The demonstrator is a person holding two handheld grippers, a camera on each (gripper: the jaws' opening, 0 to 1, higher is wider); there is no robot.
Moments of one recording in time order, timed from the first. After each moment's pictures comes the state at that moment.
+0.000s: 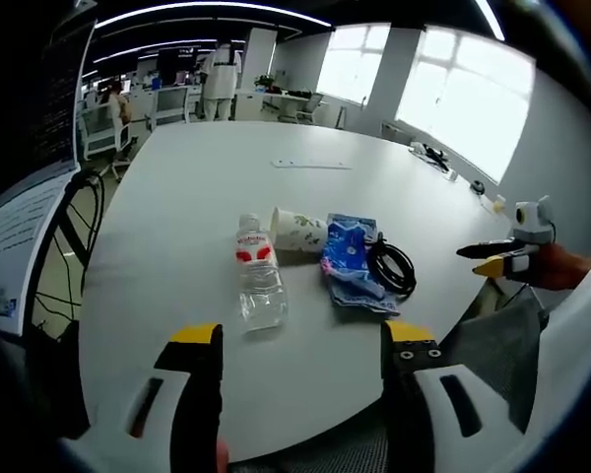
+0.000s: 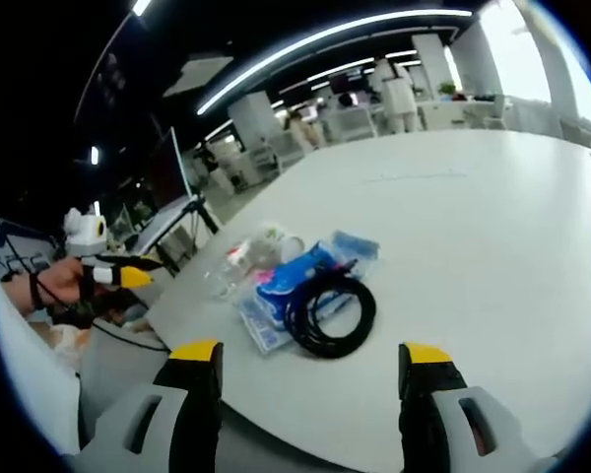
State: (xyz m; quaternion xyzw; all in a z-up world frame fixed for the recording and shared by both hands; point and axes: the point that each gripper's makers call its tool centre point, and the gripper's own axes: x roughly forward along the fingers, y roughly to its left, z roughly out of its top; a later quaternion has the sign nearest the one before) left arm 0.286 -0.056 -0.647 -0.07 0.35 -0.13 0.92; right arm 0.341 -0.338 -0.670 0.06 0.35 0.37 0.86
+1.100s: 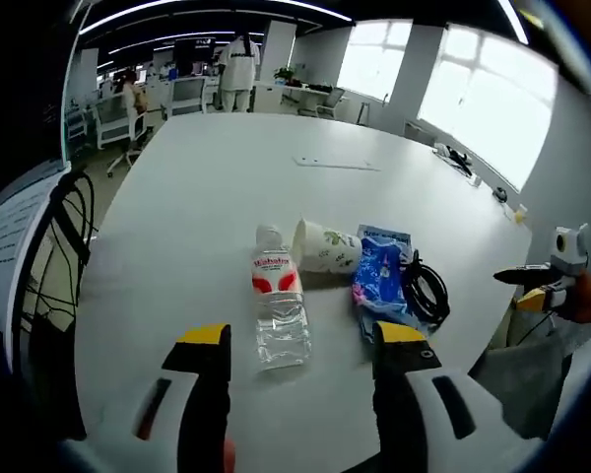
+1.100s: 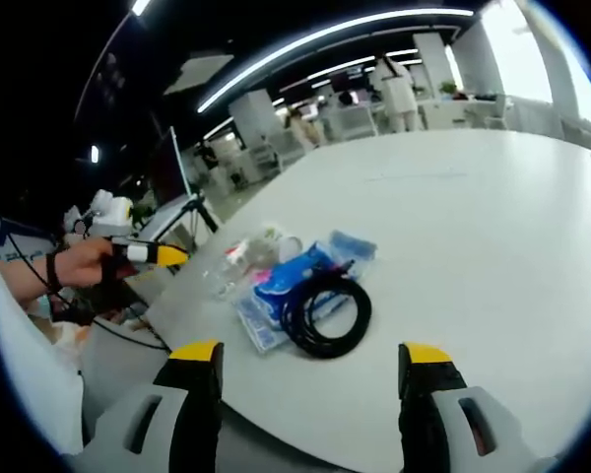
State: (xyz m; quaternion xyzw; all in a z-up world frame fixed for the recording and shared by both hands) left arm 0.353 -0.043 -0.670 -0.09 0.38 -0.08 0.92; right arm 0.345 -0.341 -0.668 0.06 0.35 0.37 0.86
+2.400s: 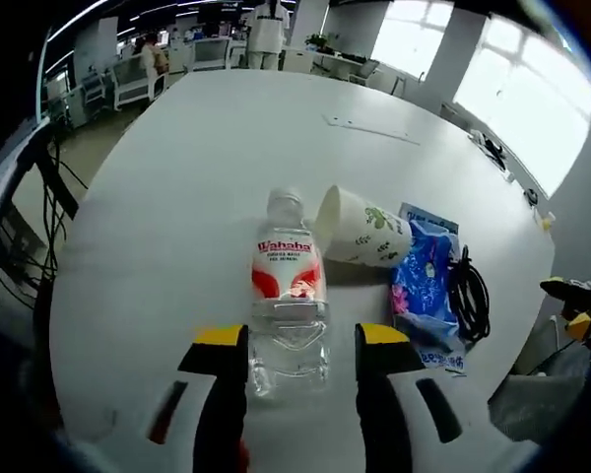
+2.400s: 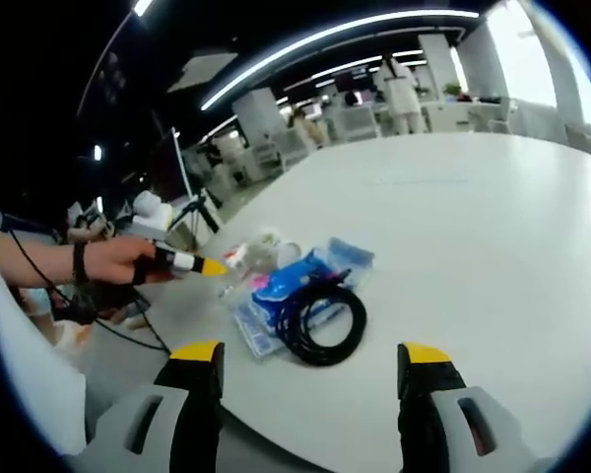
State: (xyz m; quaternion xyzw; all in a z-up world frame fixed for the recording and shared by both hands) left arm 0.381 -0.043 -0.734 -0.10 0.46 -0.02 0.88; right arm 0.355 -0.345 -0.663 0.05 0.35 0.38 0.85
